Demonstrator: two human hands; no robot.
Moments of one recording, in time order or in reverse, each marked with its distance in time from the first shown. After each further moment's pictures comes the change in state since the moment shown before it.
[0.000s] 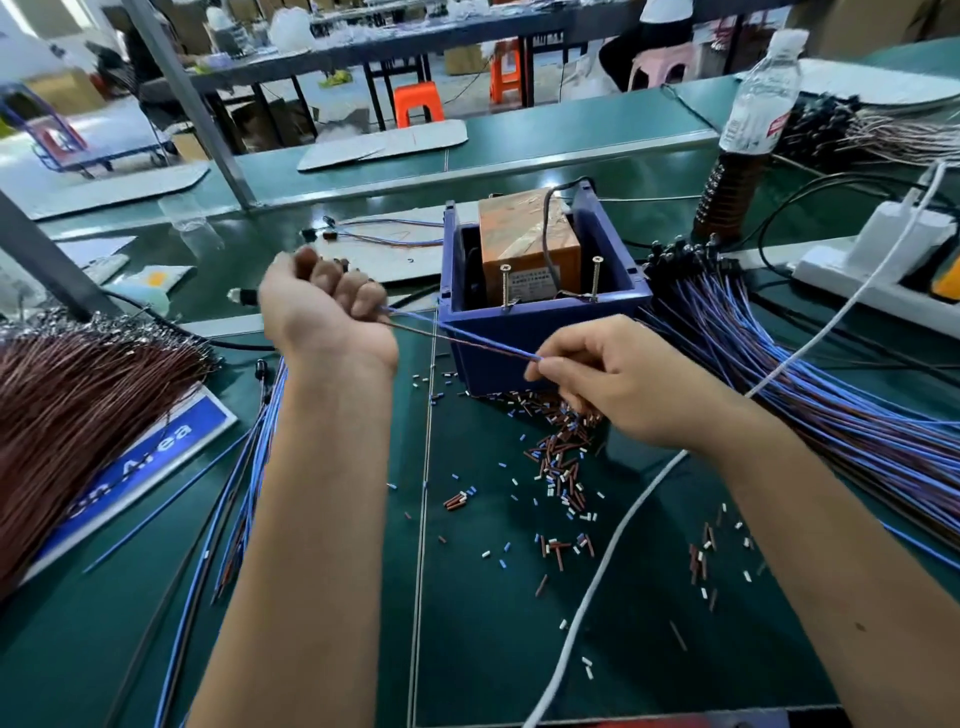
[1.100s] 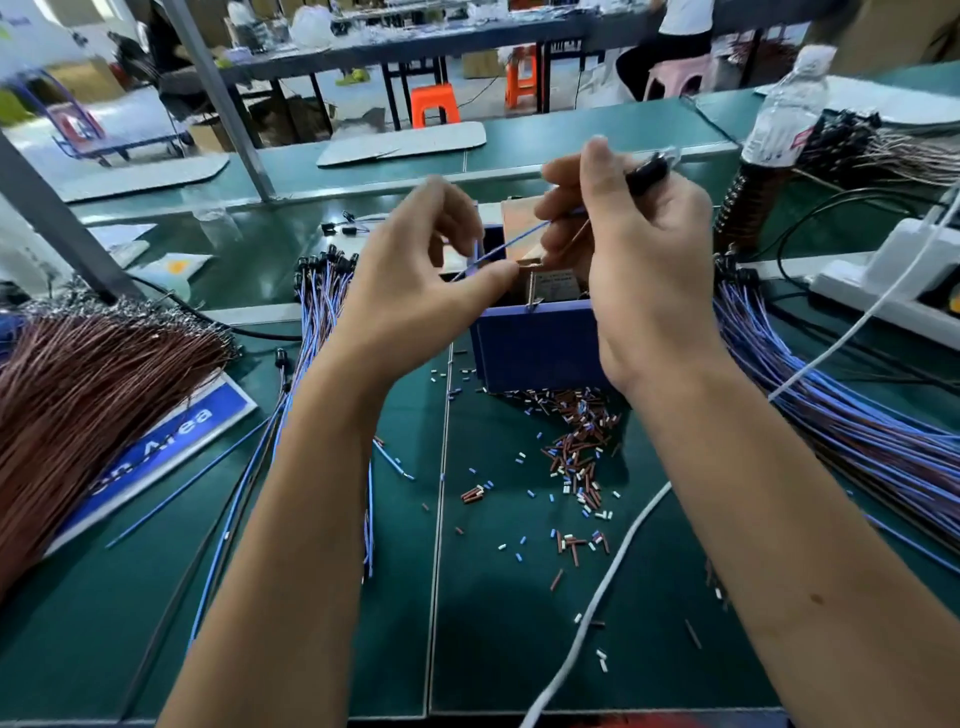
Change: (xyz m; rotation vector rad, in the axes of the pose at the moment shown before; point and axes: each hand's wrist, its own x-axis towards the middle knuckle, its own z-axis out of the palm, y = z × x) left_hand -0.026 0.010 -0.004 1.481 -0.771 0.604; right_hand 0.031 -0.100 0.013 0.708 0.732 -0.140
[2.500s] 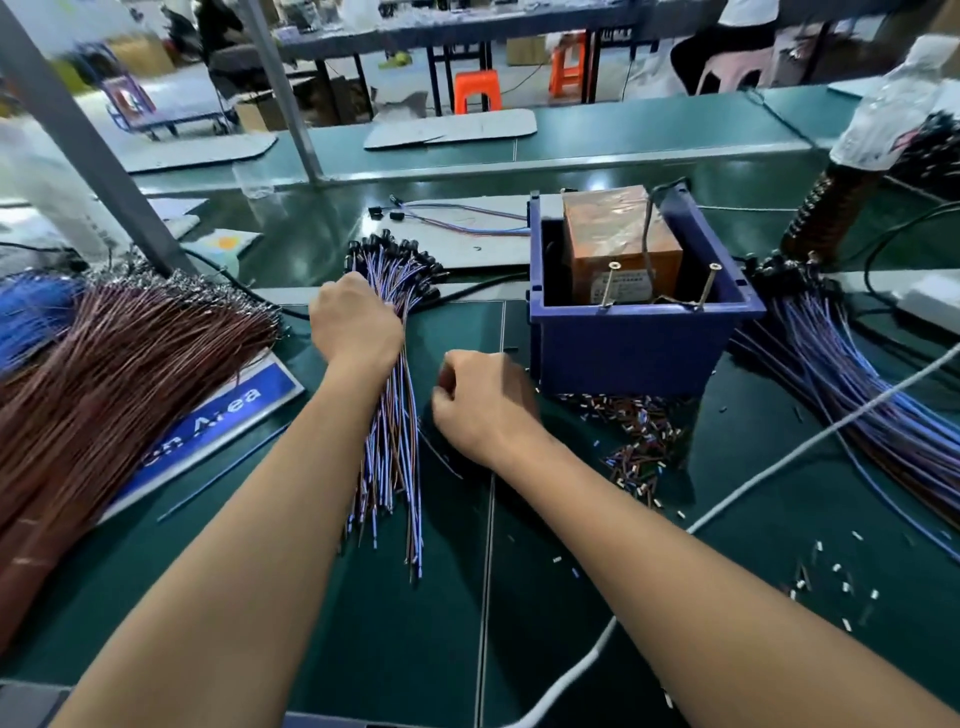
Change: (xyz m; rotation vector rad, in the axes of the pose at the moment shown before) left_hand 0.028 -0.179 -0.016 0.719 0.280 -0.652; right_hand -0.047 0.144 0.084 -1.091 -0.555 0.109
